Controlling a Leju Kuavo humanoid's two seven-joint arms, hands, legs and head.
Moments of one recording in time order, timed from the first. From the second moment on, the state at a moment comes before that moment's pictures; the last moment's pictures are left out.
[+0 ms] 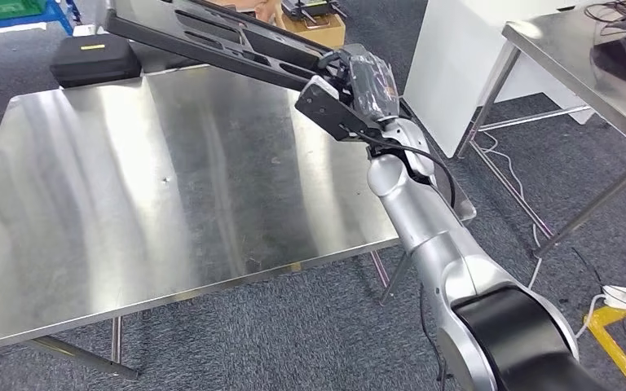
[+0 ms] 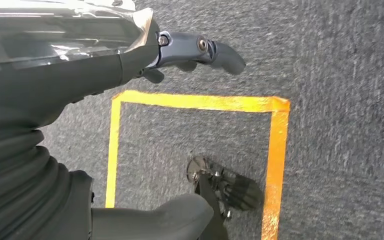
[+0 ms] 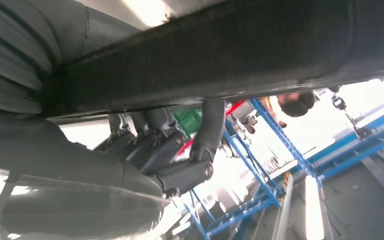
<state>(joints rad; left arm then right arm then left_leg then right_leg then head) -0.10 -0.16 0.93 -0.19 -0.57 0.31 -0.20 -1.02 0.19 0.34 -0.76 0.79 -0.21 -0.19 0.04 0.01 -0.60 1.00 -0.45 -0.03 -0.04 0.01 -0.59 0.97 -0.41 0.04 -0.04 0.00</state>
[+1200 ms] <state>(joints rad) -0.11 -0.17 0.98 -0.19 -0.53 0.22 -0.38 -0.98 0.17 0.45 -0.43 1.17 -0.19 0.08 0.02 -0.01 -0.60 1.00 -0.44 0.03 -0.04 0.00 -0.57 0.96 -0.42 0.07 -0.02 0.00</state>
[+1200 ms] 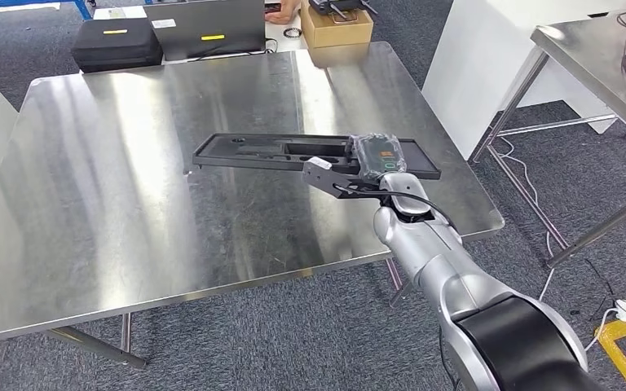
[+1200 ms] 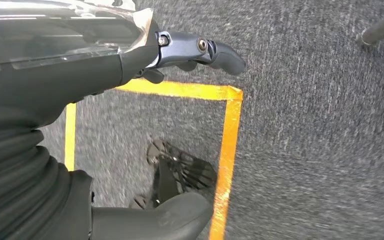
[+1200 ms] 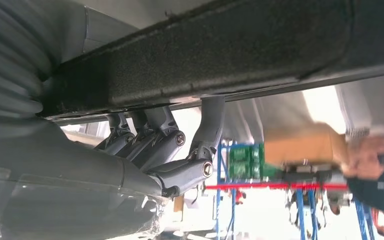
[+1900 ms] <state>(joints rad) -0.12 -0.17 1.08 -0.19 -0.48 0.23 -0.39 -0.94 0.25 0.45 -0.32 1.21 -0.18 0.10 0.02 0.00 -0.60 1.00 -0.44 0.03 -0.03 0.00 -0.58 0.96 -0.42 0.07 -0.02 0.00</state>
